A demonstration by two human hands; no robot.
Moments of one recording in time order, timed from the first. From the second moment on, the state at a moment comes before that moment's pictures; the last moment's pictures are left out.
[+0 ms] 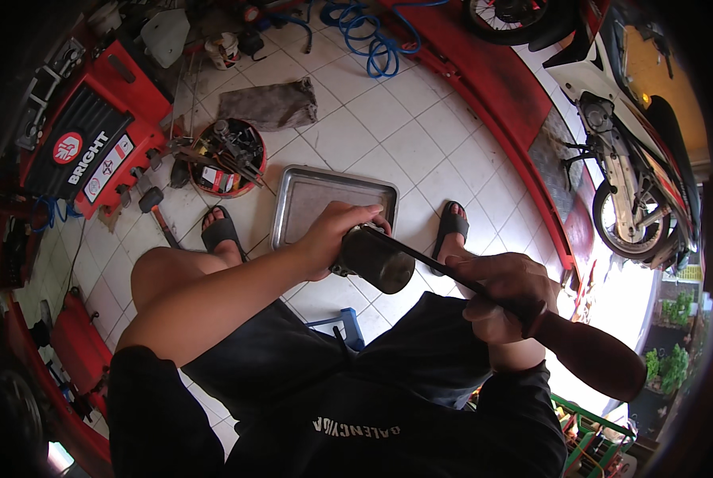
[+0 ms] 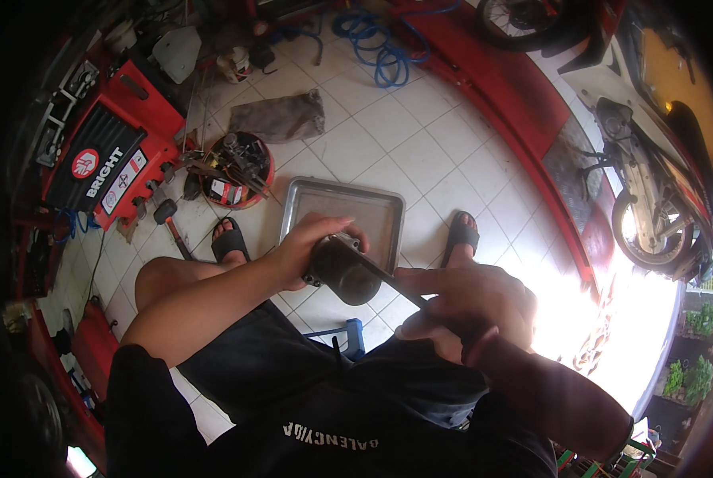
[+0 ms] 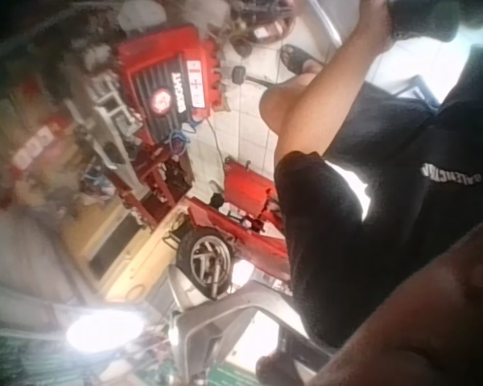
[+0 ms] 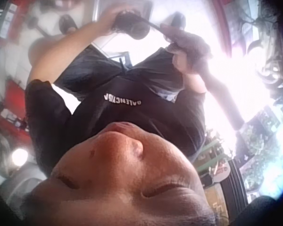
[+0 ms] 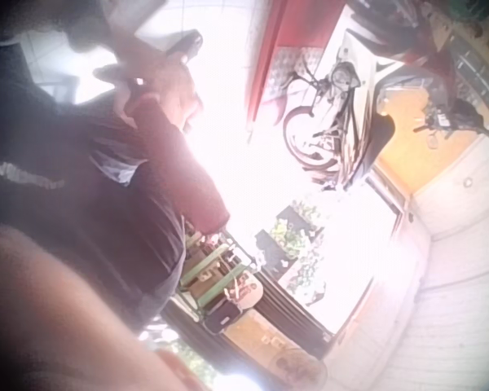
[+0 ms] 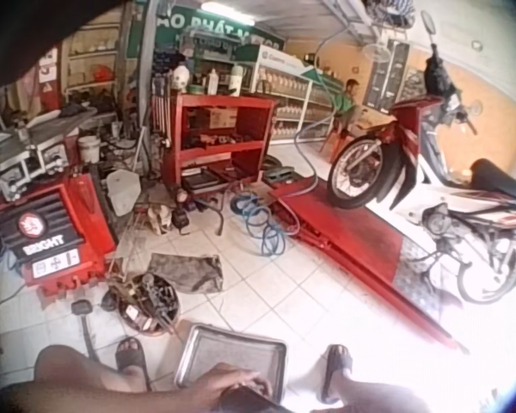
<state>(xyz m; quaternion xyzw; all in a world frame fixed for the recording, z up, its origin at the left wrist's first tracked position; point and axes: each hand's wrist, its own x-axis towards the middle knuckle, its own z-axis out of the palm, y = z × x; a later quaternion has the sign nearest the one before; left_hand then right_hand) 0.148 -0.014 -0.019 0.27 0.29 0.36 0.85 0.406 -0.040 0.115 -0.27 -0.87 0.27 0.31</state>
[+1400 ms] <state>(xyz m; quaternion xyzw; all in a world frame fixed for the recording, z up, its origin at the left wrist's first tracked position) 0.159 -0.026 -0.015 0.13 0.38 0.28 0.87 0.372 -0.028 0.096 -0.30 -0.81 0.33 0.39</state>
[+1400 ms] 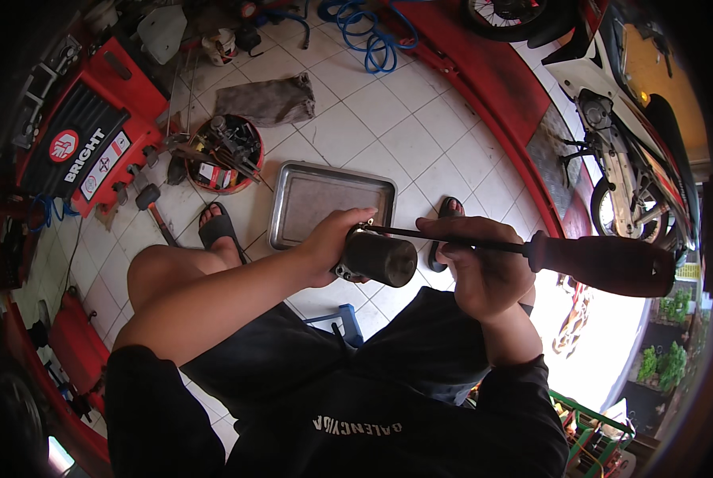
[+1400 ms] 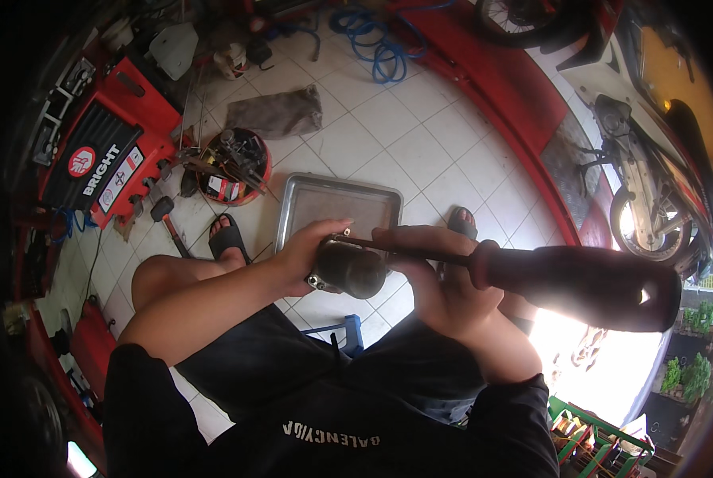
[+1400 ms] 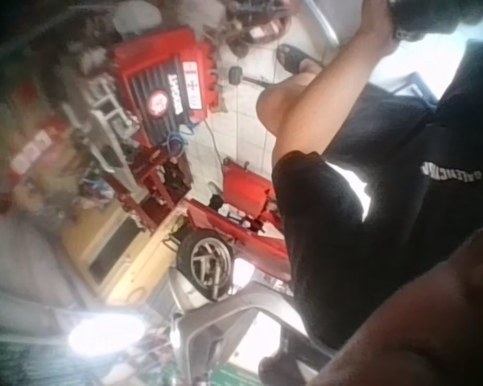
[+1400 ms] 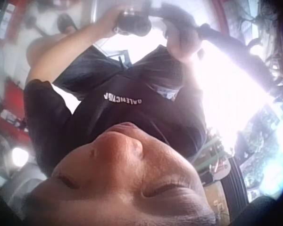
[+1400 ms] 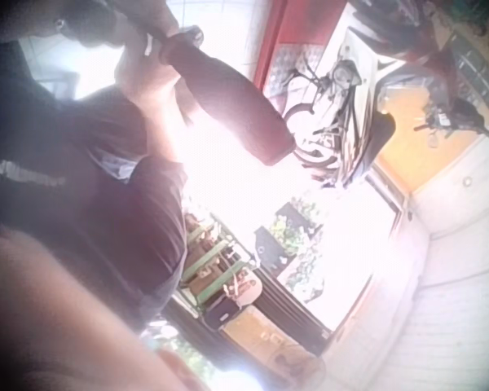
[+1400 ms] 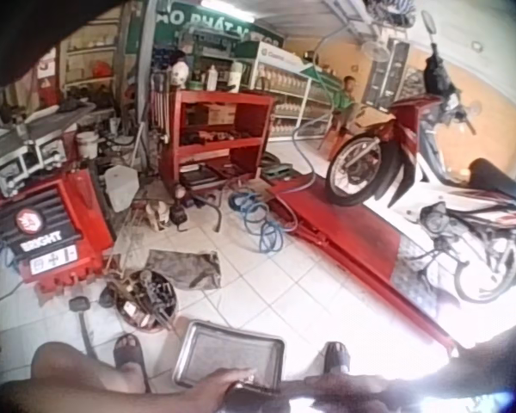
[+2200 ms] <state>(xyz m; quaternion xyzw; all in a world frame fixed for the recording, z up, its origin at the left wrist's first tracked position) 0.161 -0.029 -0.009 0.11 0.40 0.25 0.88 0.364 -0.025 0.090 -0.28 -0.82 0.34 0.37</state>
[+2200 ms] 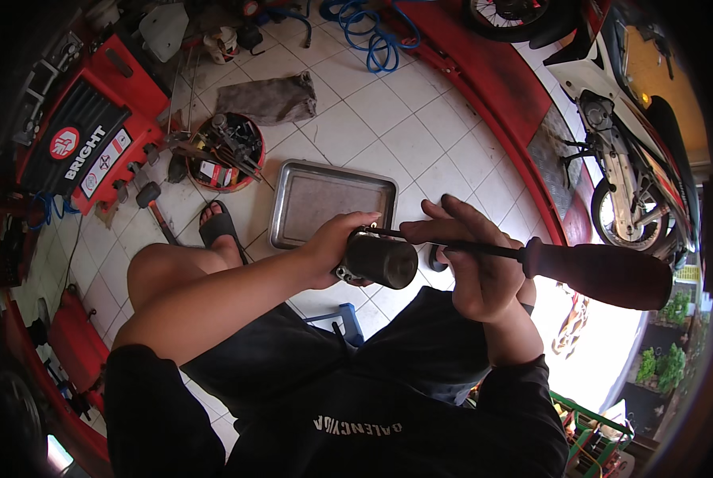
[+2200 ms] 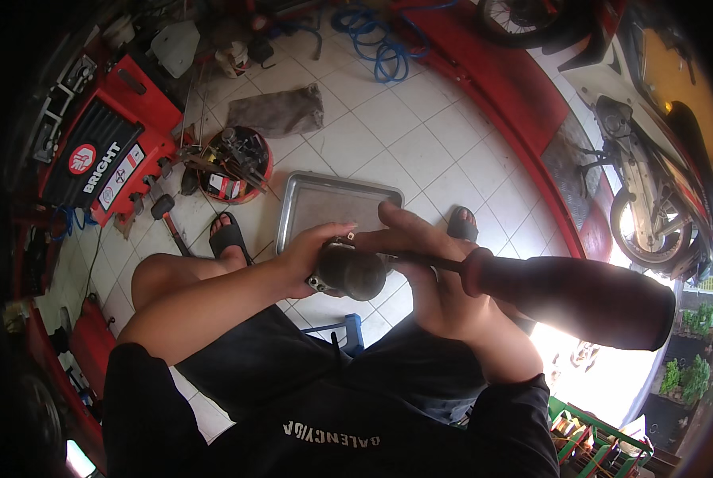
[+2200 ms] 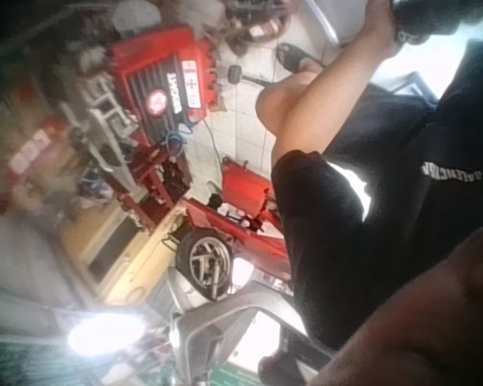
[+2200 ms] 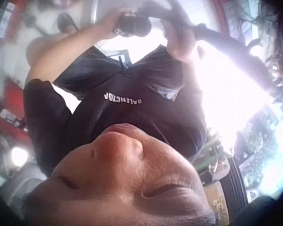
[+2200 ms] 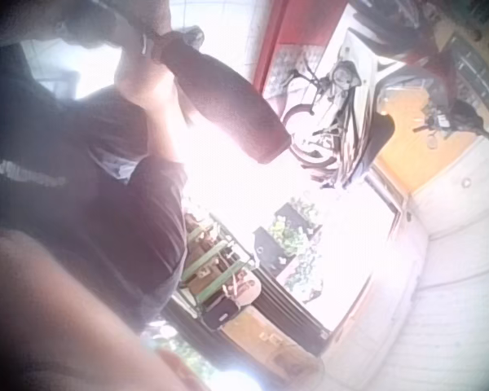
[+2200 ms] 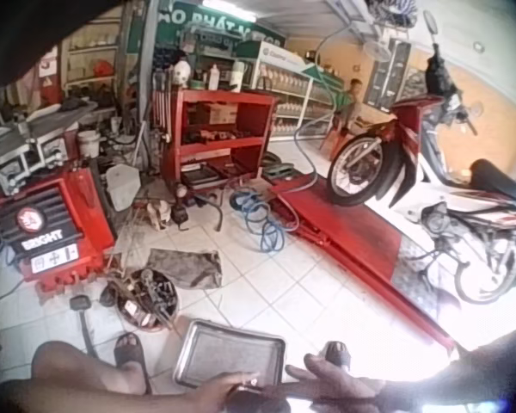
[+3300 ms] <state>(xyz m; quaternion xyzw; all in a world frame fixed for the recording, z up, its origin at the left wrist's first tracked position) 0.160 -0.038 -0.025 0.08 0.34 0.22 0.91 0.356 -0.023 0.105 -0.34 -0.80 0.37 0.32</state>
